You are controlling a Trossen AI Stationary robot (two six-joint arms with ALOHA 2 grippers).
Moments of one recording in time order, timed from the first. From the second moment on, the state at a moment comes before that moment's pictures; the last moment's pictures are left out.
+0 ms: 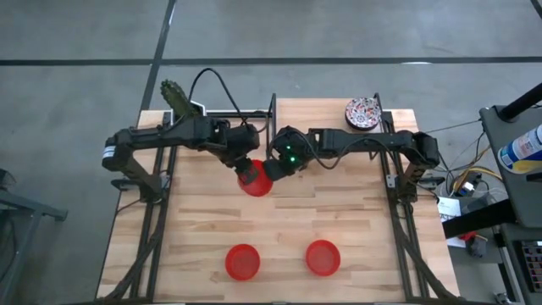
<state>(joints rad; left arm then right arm) 0.09 1.57 1.68 -1.23 -0.03 -0.54 -0.12 1.77 1.51 -0.55 -0.27 1.03</state>
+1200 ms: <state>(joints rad) 0.05 1.53 1.60 -1.20 0.07 -0.54 -0.62 1.68 1.71 -1.22 -0.26 0.77</state>
